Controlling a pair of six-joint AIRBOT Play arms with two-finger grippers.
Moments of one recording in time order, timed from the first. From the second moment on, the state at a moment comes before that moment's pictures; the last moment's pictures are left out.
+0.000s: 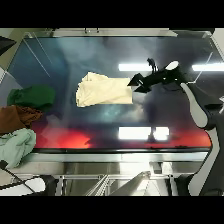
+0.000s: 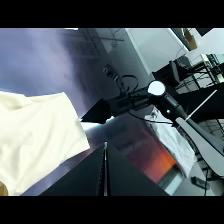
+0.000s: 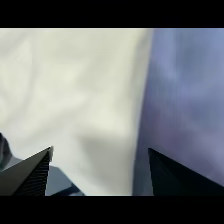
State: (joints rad) left arm 0.52 -1.42 1.68 0.29 -1.59 -1.08; right arm 0.07 -2.14 1.82 -0.64 1.23 1.35
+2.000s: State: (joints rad) left arm 0.32 -1.42 1.68 0.29 -1.59 -1.14; right arm -1.19 -1.68 1.87 -1.14 1.83 1.64
